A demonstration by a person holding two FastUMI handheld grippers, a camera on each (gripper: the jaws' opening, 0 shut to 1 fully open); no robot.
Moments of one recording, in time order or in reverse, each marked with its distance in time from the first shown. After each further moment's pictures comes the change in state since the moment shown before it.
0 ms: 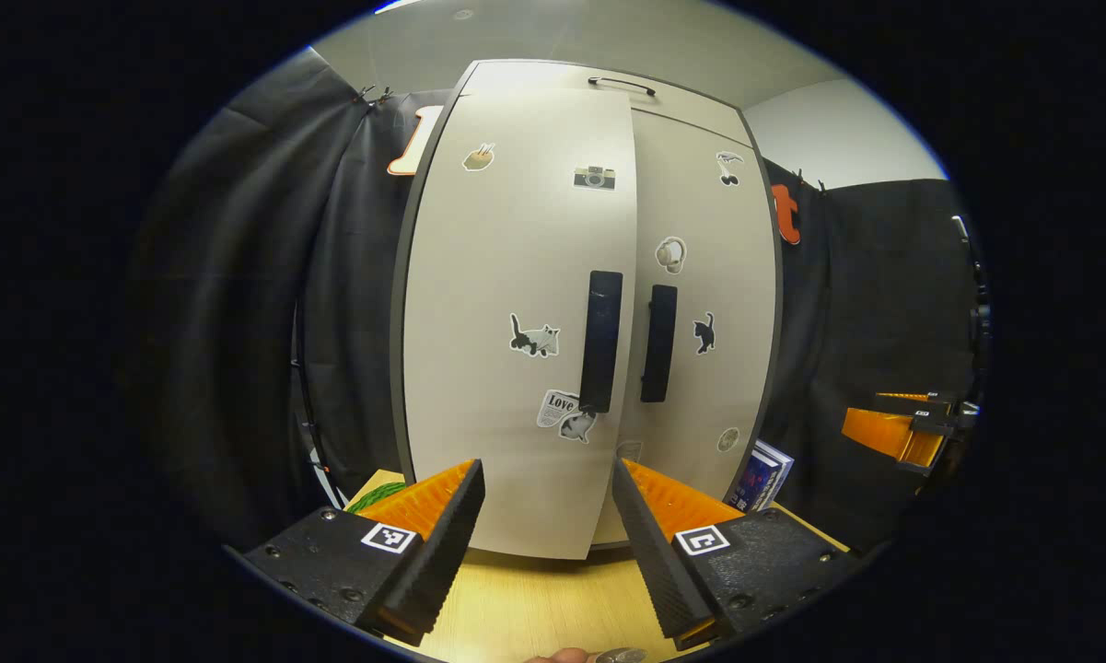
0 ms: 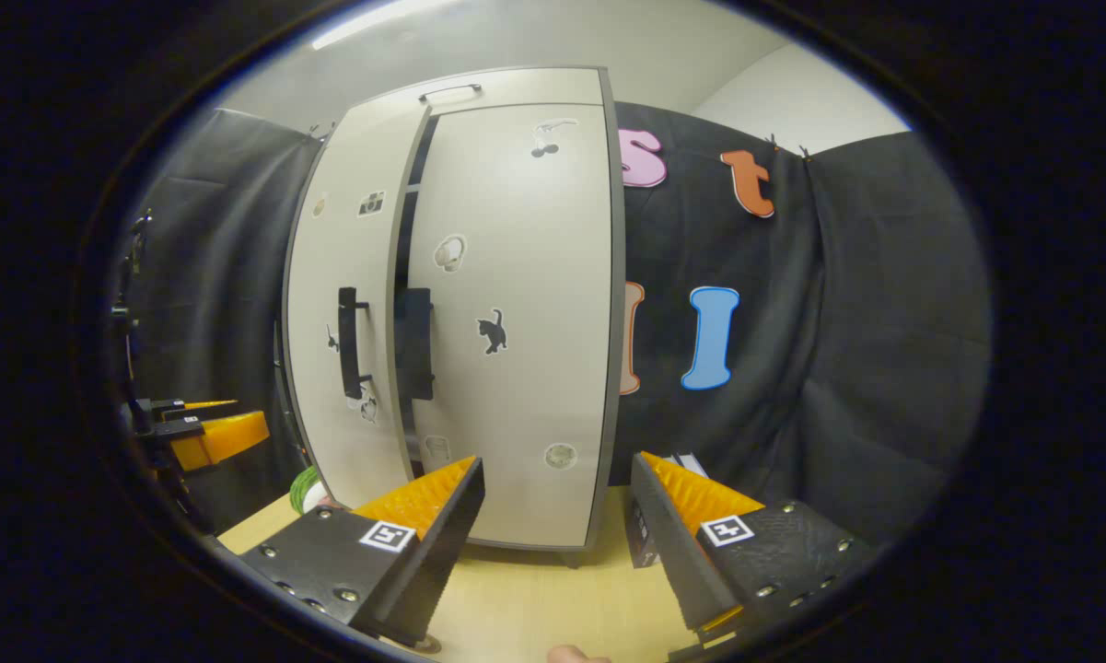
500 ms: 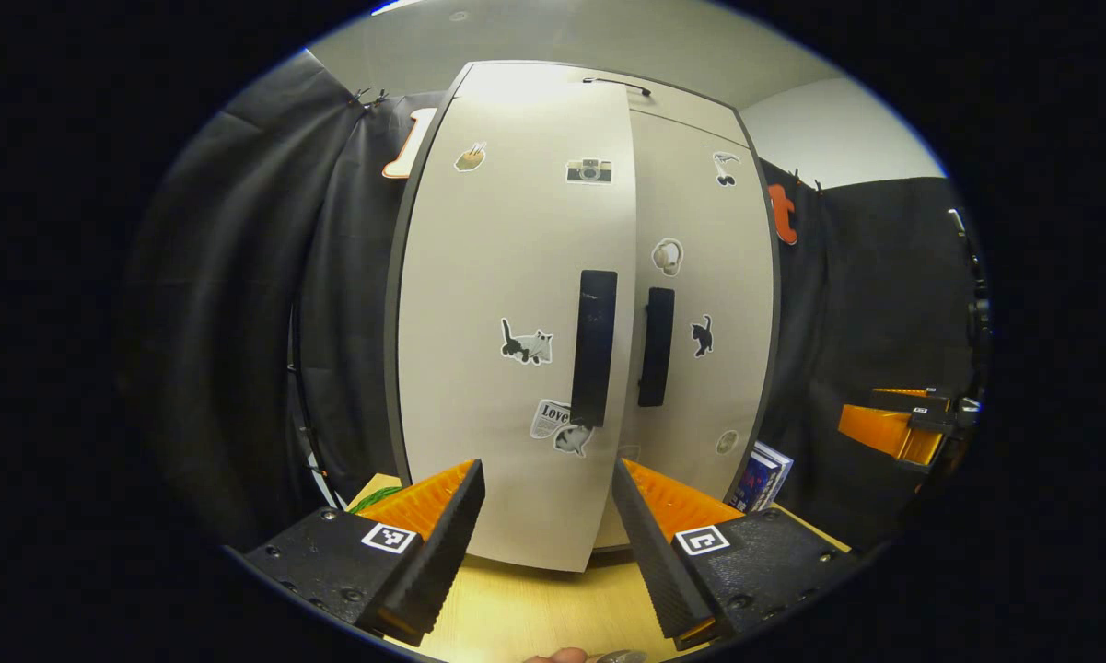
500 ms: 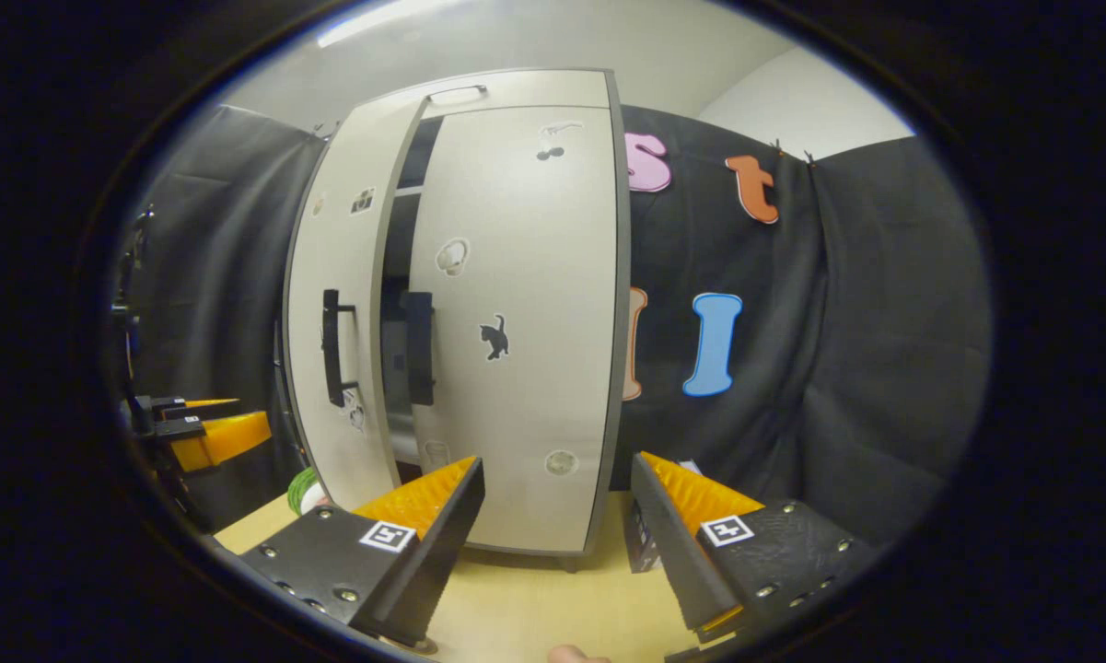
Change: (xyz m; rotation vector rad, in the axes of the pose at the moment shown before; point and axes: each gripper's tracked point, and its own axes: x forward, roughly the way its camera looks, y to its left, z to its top) left arm 0.002 -0.002 0.002 0.009 -0.003 -0.011; right arm 0.004 0.000 0.005 -0.008 -0.009 0.000
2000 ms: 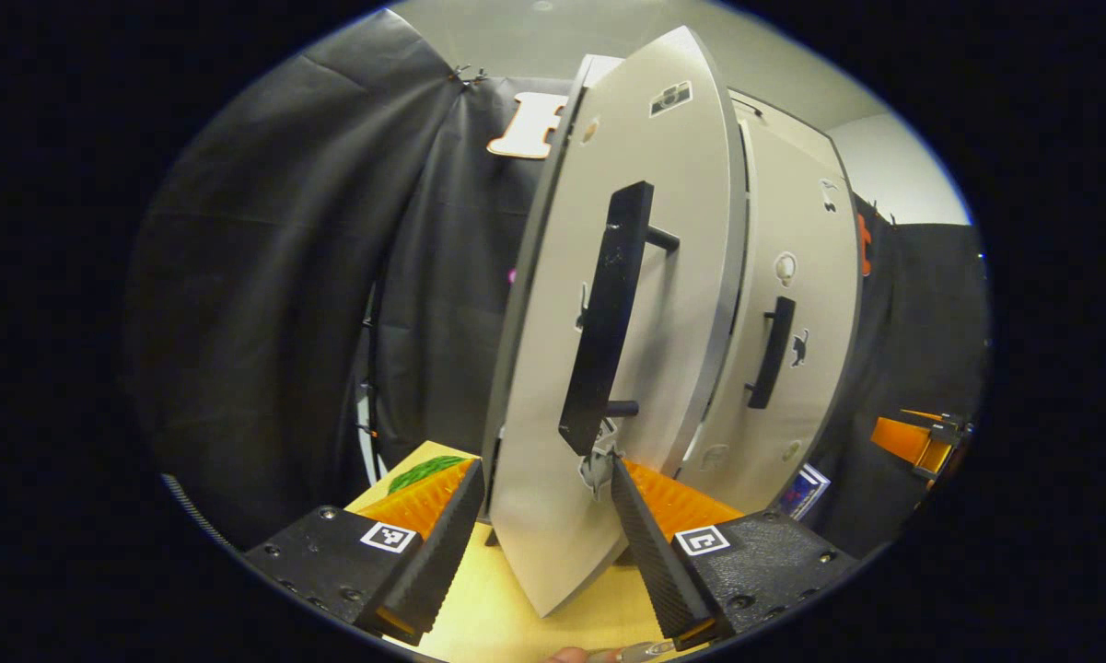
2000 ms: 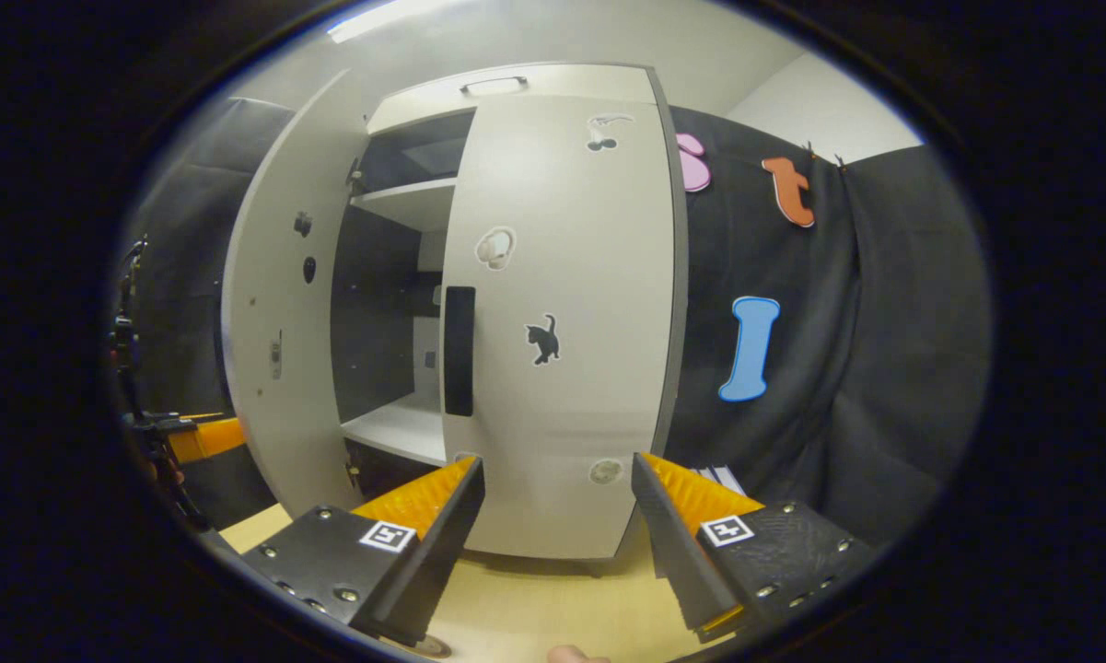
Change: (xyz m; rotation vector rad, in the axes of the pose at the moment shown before) left arm -0.019 0.073 -0.025 -0.139 0.033 0.123; right arm 0.017 0.046 0.003 -0.028 0.009 0.078
